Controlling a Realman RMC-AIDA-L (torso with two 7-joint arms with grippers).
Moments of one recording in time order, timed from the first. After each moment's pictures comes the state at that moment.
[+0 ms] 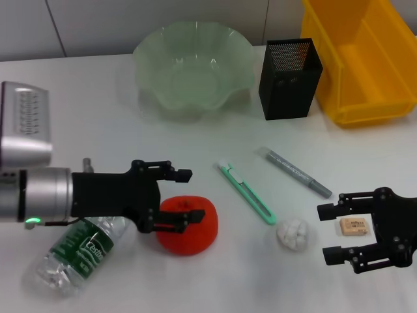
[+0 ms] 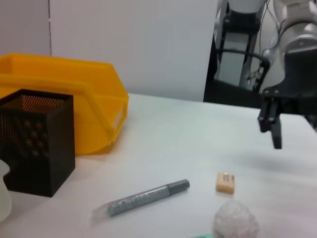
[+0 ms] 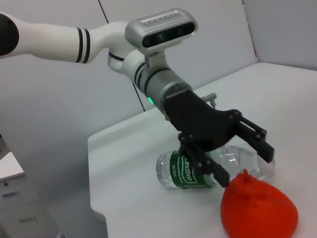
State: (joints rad) left arm -0.63 -2.08 0.97 0.52 1.96 1.48 -1.17; right arm 0.40 2.06 -0.53 -0.87 -2.23 -2.01 1.38
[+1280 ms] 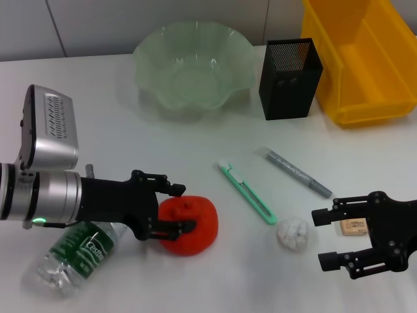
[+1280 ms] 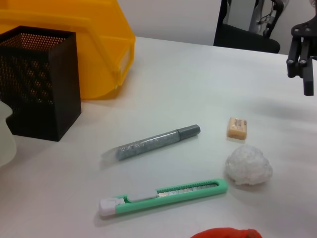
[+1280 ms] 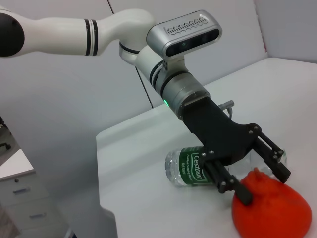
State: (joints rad) left arm -0.62 -2.08 1.11 0.58 1.98 1.38 -1.27; right arm 0.41 2.07 -0.54 -0.87 -2.25 -2.02 1.38
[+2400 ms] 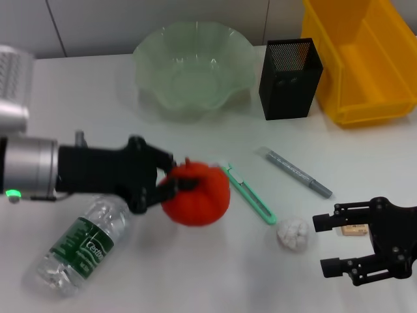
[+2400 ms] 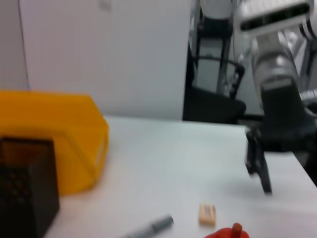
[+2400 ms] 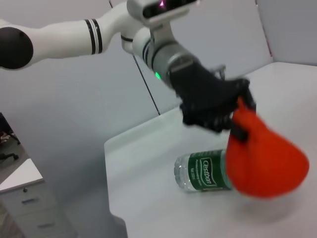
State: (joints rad) left arm -0.59 -2.07 1.06 0.78 1.88 1.61 -1.34; right arm 0.40 2.08 -0.52 -0.85 -2.24 -2.05 1.39
